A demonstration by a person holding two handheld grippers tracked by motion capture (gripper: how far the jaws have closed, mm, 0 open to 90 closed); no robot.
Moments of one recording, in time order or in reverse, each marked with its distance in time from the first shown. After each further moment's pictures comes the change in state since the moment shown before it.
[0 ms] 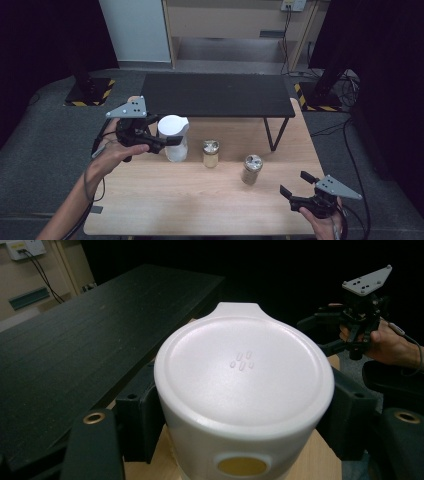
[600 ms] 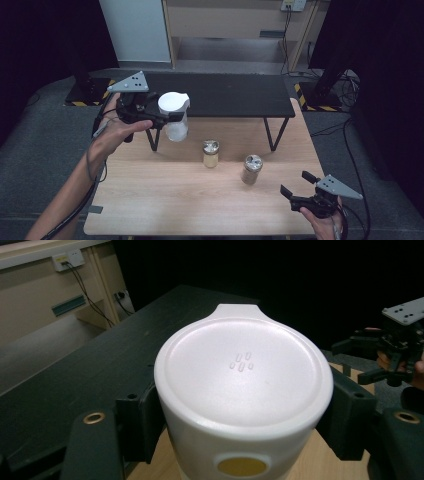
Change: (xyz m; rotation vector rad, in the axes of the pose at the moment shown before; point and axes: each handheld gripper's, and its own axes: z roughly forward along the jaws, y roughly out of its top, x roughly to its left) left arm 0.010 0.039 0.002 -0.006 0.105 -0.007; right arm -0.001 -0.001 0.000 -0.005 -0.003 0.016
